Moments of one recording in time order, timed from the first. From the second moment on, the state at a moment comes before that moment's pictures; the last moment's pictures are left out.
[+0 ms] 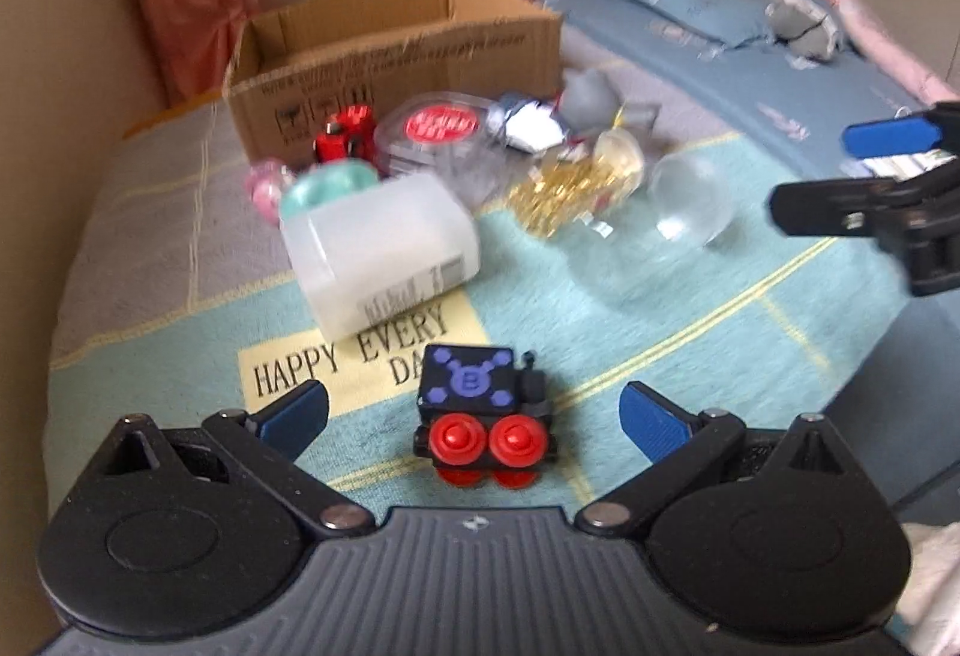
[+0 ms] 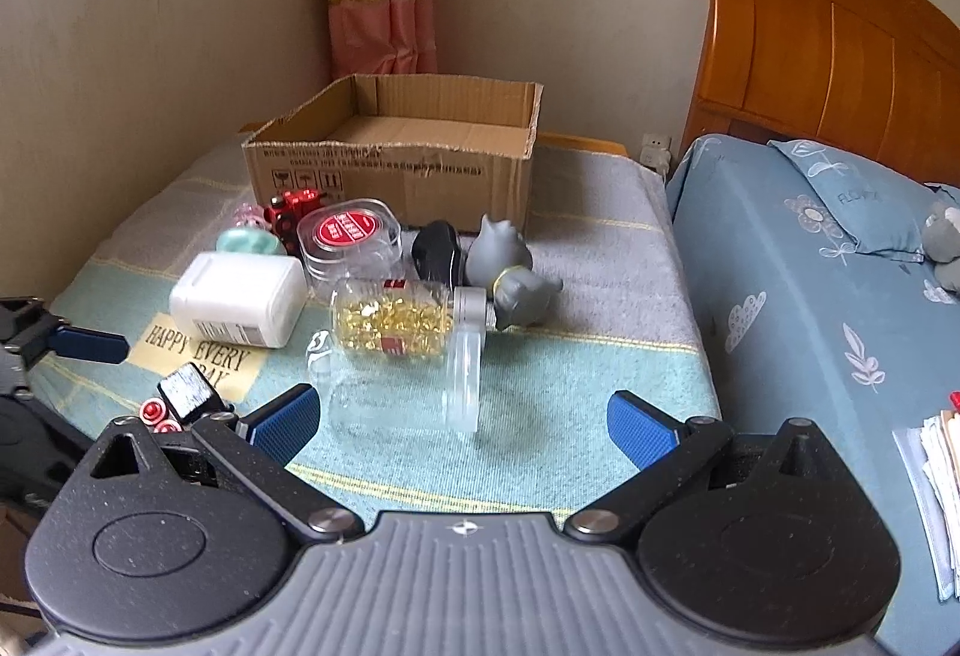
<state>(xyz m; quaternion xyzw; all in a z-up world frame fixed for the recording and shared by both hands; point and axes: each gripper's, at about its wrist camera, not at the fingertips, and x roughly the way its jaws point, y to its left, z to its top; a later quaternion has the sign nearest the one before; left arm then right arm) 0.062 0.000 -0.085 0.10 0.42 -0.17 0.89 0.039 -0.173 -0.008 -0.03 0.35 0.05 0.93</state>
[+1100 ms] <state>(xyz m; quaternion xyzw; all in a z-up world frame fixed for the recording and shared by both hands) 0.086 0.034 -0.107 0.08 0.44 -0.17 0.88 0.074 -0.171 -0.078 -0.06 0.43 0.09 0.89</state>
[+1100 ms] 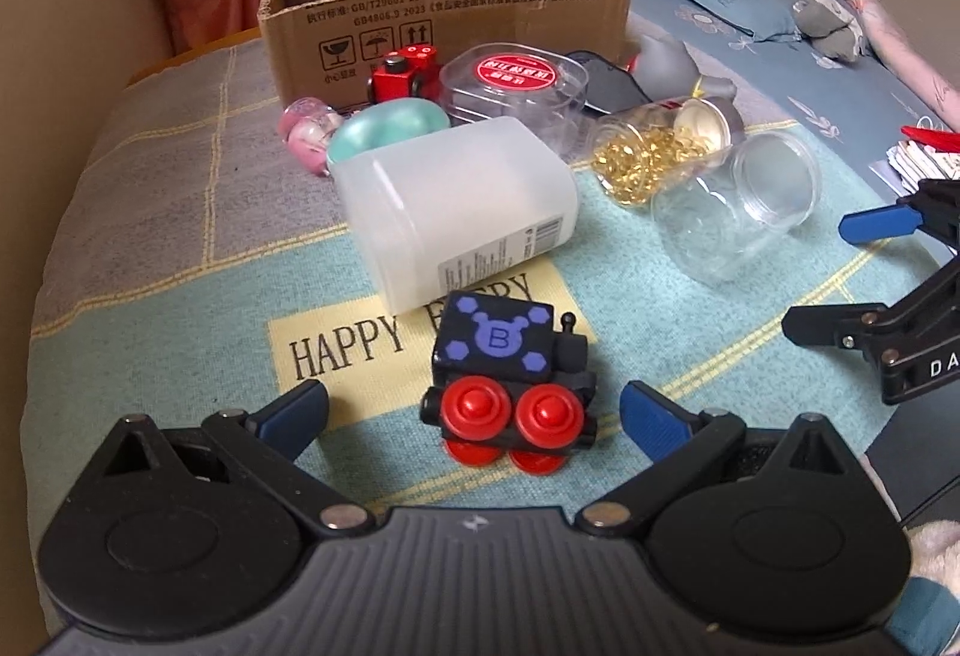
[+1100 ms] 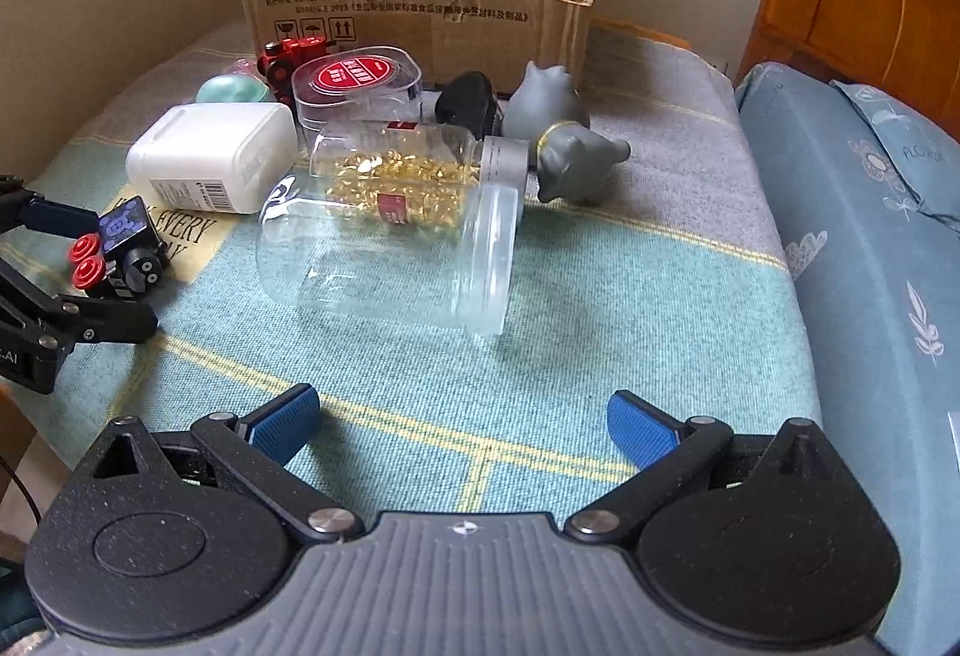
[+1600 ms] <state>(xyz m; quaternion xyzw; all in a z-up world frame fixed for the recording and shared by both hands) 0.087 0.028 -0.107 0.09 0.43 -0.20 0.87 0.070 -0.172 -0.081 -0.06 0.41 0.10 0.91</state>
